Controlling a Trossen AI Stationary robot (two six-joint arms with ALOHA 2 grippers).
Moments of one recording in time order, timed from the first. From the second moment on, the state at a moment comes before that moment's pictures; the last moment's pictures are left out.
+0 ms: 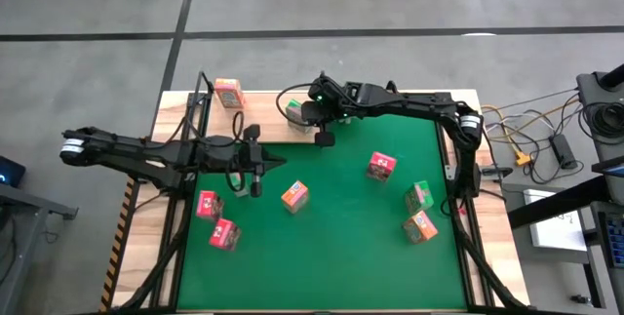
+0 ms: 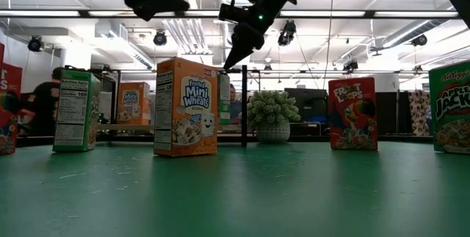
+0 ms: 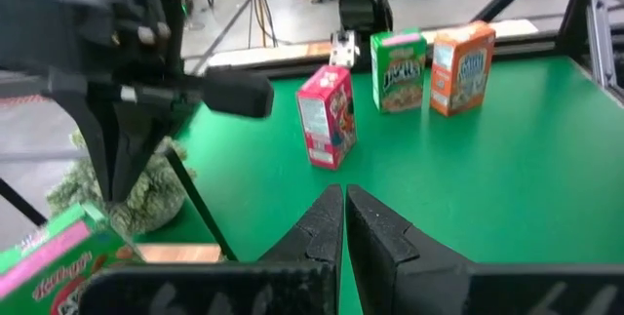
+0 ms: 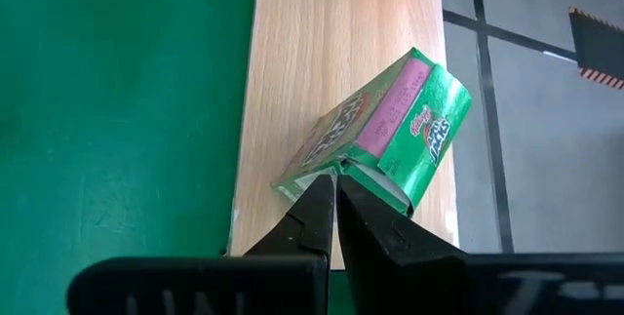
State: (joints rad) left arm -0.05 1.01 0.69 0.02 -0.20 0.10; right arm -0.33 1.92 1.75 -0.65 0.02 -0.51
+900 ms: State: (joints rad) left arm -0.05 1.01 0.69 0.11 -0.20 0.12; right arm -0.31 1.83 1.75 -0.80 -0.06 -0.48
